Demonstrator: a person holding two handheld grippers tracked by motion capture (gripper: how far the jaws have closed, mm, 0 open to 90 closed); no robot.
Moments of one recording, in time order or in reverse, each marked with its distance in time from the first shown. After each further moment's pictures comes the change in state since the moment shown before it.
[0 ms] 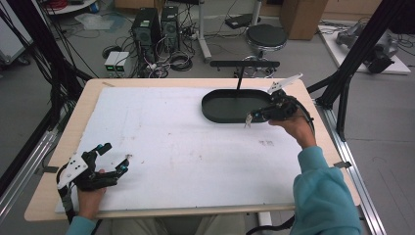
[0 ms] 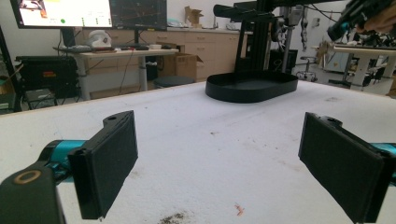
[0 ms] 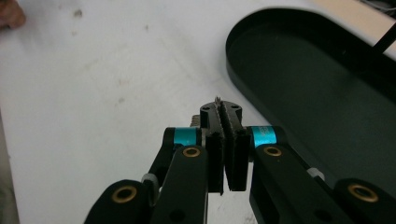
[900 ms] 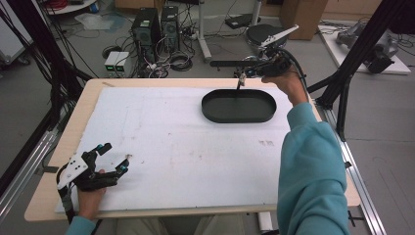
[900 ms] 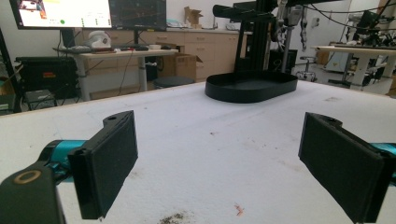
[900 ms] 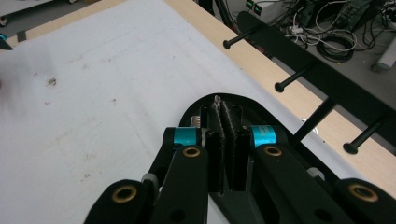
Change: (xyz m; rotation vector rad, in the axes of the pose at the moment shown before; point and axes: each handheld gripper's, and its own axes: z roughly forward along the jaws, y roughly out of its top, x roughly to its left) left arm 0.000 0.000 0.000 -0.001 -0.002 -0.001; right arm -0.043 0.105 -0.013 -0.068 -0.069 -0.018
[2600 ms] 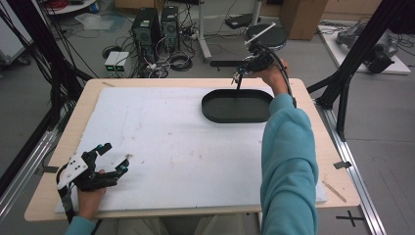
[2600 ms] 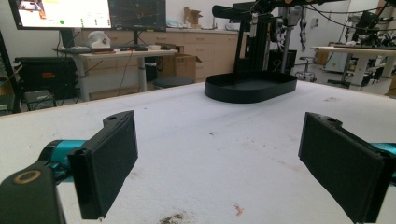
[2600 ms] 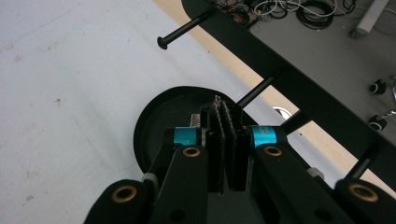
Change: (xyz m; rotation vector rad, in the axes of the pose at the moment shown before) left arm 0.000 0.000 0.000 -0.001 -0.001 0.002; right arm -0.029 0.017 0.055 0.143 -0.100 0.035
